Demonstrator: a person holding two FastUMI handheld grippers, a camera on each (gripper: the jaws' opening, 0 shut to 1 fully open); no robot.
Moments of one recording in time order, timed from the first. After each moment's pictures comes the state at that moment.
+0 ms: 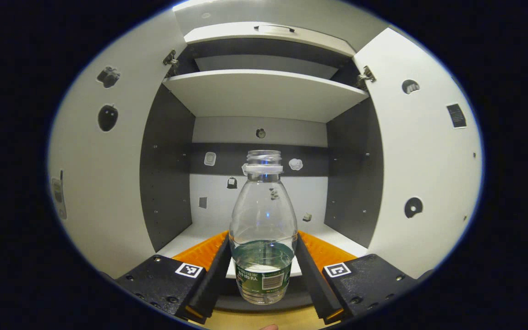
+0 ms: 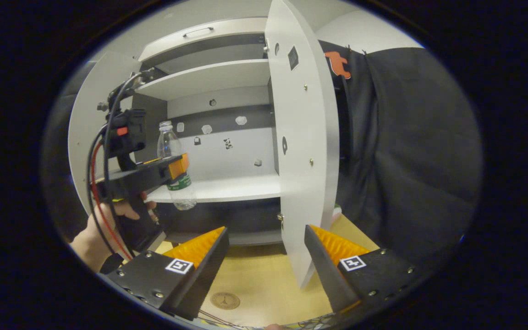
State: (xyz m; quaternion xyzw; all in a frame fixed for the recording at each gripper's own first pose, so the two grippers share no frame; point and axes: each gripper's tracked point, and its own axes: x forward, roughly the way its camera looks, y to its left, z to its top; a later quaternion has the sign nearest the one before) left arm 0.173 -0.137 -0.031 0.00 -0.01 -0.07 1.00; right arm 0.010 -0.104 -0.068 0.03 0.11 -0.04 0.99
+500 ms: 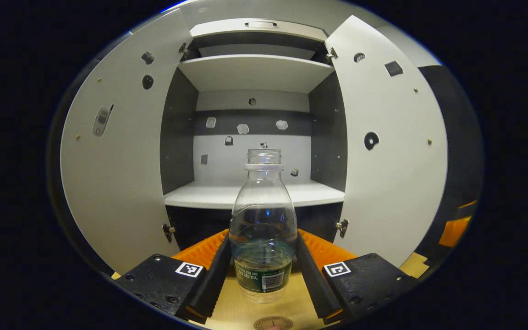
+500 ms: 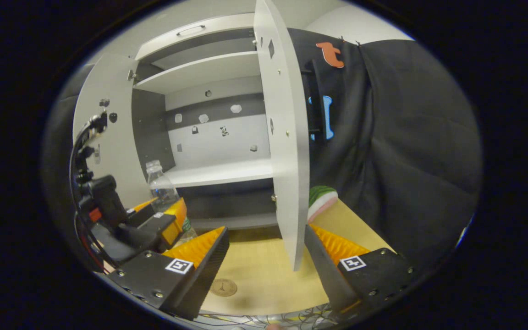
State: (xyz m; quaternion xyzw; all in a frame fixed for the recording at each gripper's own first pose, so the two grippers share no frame) left arm 0.072 -0.151 -0.162 0.01 0.07 -0.08 0.99; right arm -0.032 -0.124 -0.105 0.04 0.16 -0.05 0.99
